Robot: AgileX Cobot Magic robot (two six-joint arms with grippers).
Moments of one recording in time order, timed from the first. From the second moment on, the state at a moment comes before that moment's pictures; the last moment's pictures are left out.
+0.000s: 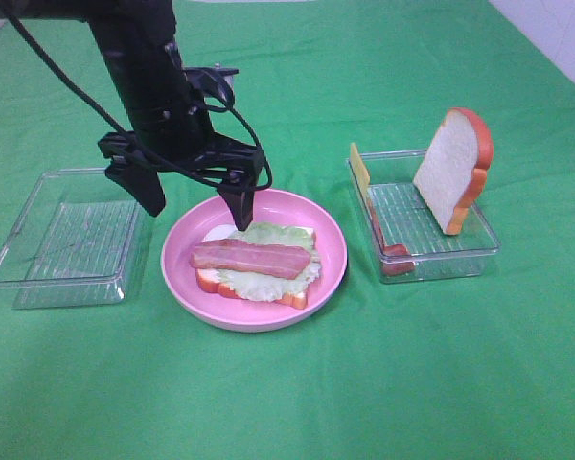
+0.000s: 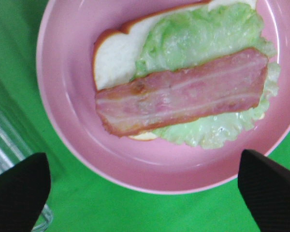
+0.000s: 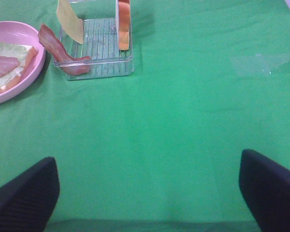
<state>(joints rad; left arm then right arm) -0.50 2.11 -1.70 -0.15 1.12 -0.11 0.04 0.00 -0.46 0.00 1.11 -0.01</state>
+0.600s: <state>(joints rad) -0.09 2.02 -1.81 -0.01 1.21 -0.06 0.04 0.00 -0.46 0.00 1.11 -0.01</state>
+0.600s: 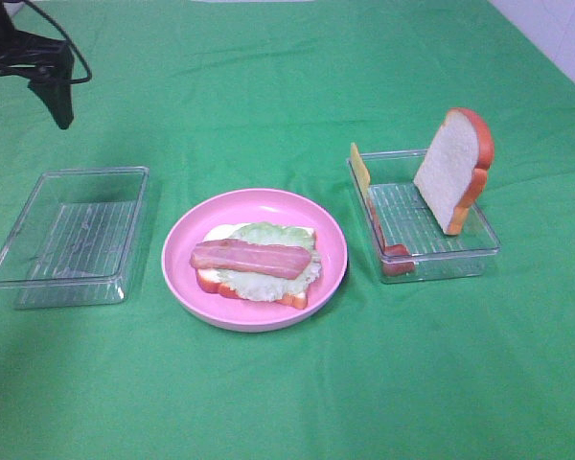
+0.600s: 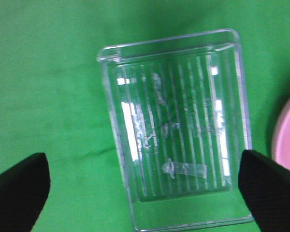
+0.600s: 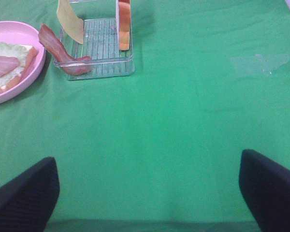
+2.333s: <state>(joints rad) -0.08 0.55 -0.83 0.04 1.17 -0.02 0.04 0.00 -0.46 0.00 1.11 -0.01</state>
